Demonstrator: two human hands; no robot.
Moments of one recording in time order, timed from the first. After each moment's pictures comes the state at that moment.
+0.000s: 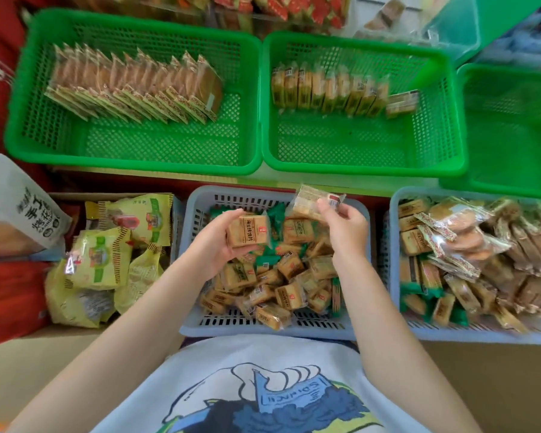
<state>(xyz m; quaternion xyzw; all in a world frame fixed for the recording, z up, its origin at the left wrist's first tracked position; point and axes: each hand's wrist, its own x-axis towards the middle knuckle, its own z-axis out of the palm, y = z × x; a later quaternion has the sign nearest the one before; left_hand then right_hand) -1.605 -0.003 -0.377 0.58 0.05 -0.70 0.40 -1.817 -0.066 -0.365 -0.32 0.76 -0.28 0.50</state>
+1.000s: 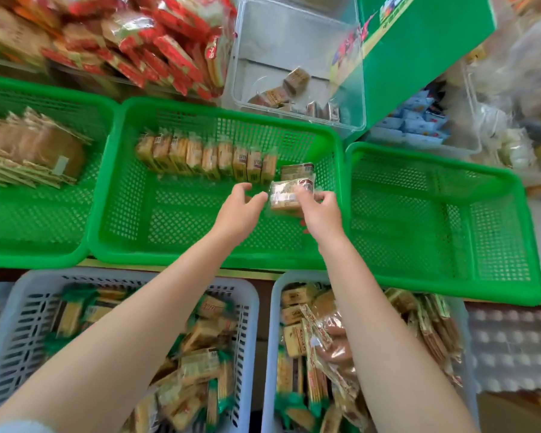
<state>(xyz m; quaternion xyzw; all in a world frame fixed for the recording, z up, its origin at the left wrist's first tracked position) -1.830 -0.280 -0.375 0.71 -0.37 -0.52 0.31 -1.979 -0.317 -0.351 -0.46 0.72 -0.22 0.46</state>
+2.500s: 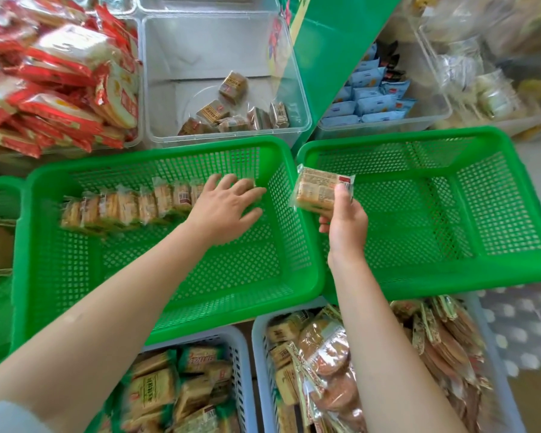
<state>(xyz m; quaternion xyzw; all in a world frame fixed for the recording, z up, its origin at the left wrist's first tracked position) -1.855 -0.393 -0.405 0.54 -0.83 -0.14 -0.01 -2.064 -0.359 -0.373 -0.24 0.71 -0.51 0.42</state>
